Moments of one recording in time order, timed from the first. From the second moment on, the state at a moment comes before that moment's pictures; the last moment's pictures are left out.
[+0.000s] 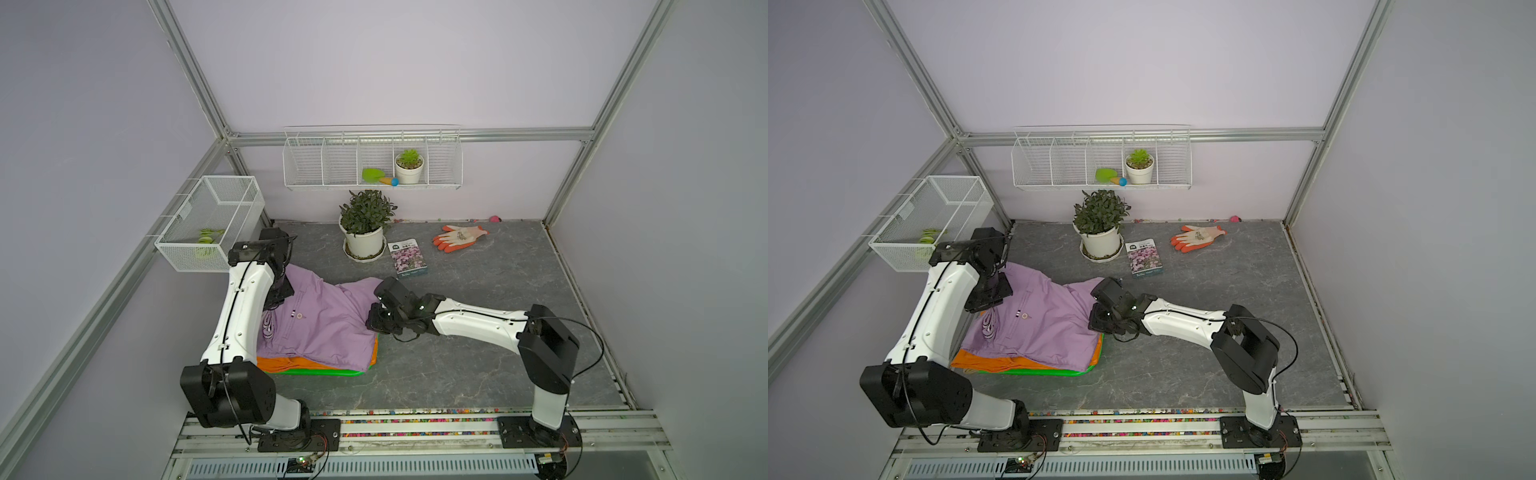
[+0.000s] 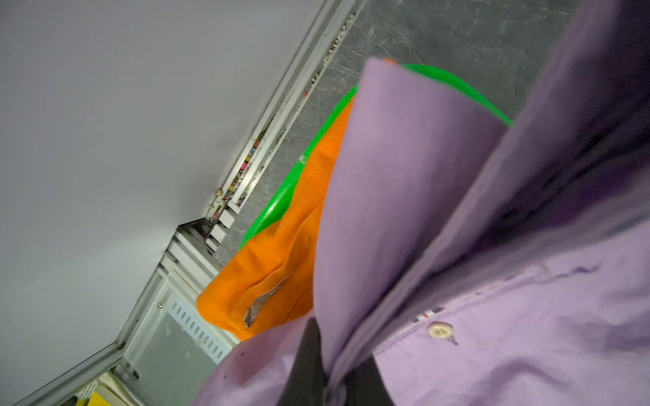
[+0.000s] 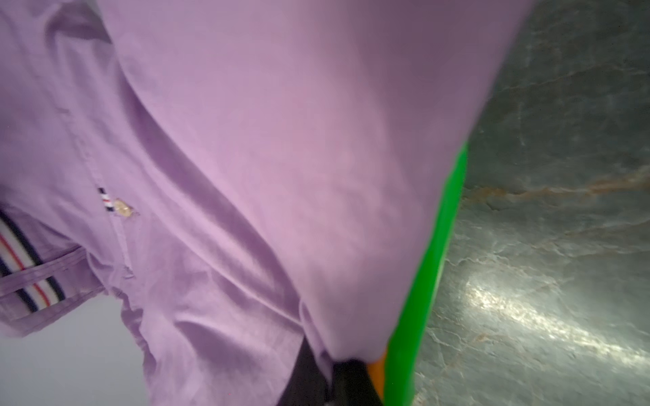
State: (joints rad) left arm 0.01 1.46 1.47 -1.43 -0.34 -0.51; right arm 1.00 1.89 1.36 -0.30 -0.16 1.06
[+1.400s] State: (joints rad) left arm -0.17 1.13 1.12 -1.22 0.71 -0.68; right arm 0.36 1.48 1.33 -1.01 -0.50 0.43
